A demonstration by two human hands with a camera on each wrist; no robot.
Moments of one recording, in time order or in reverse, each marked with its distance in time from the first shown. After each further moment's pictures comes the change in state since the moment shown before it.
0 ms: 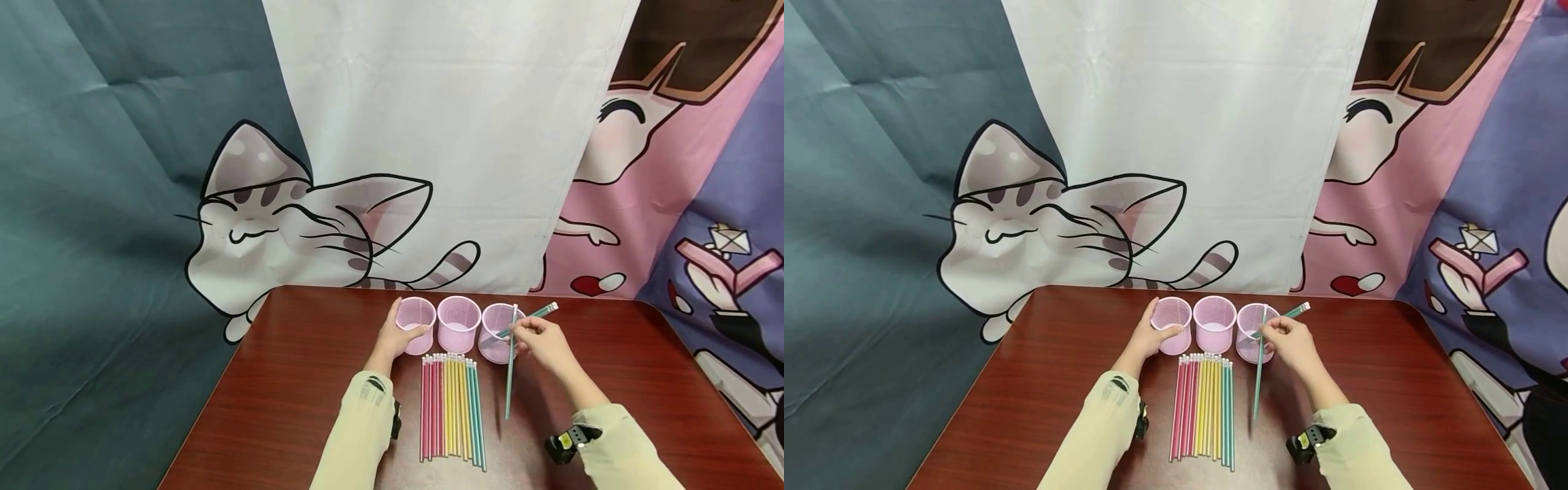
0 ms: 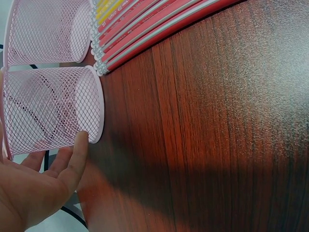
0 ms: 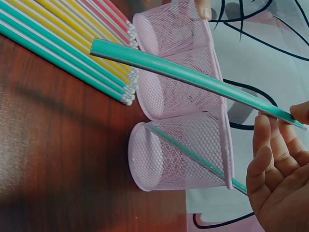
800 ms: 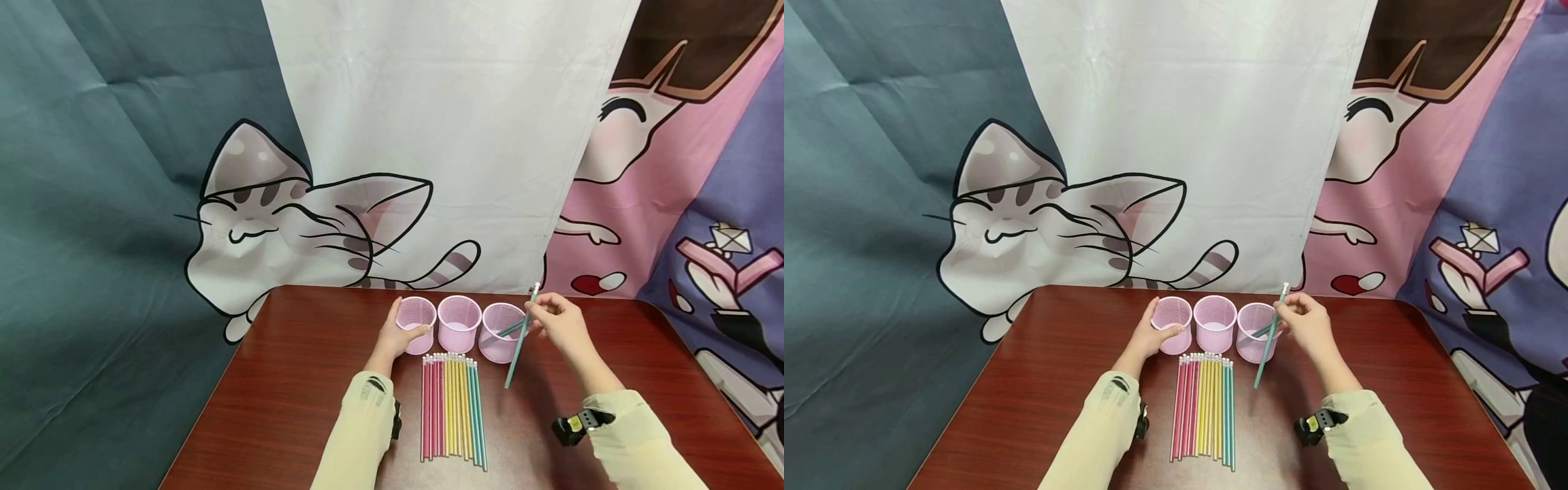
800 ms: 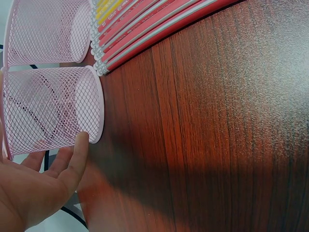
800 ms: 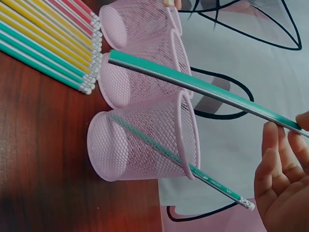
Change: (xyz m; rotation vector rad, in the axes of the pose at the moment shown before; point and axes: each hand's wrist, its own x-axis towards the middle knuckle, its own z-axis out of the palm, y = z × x) left_hand -0.003 0.003 0.000 -0.040 0.004 -0.002; right_hand 0.038 0.030 -0.027 0.148 0.110 -0.112
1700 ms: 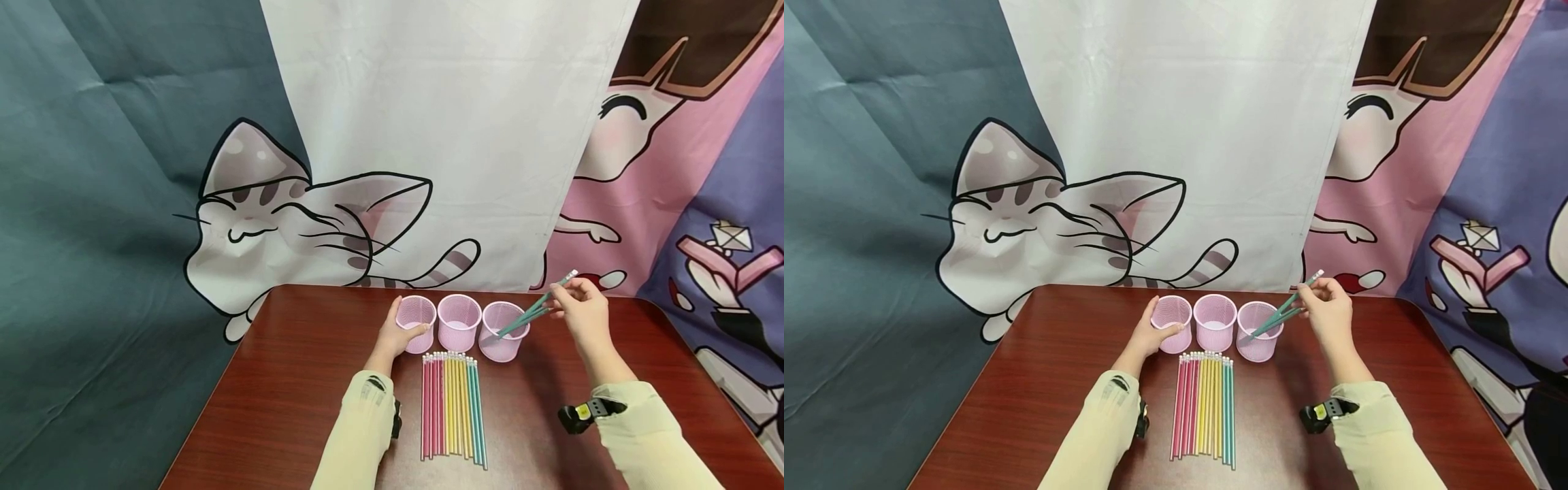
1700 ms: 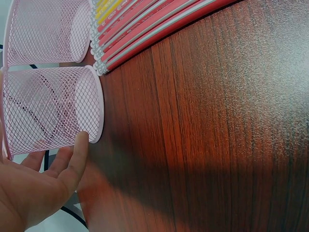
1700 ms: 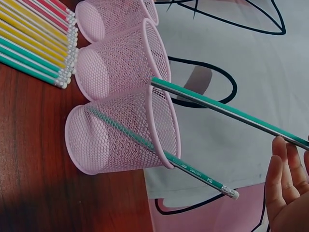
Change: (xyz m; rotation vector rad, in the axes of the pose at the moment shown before) left_hand 0.000 0.000 -0.001 0.020 -0.002 -0.004; right_hand -0.009 -0.051 -0.011 0.347 0.188 -0.028
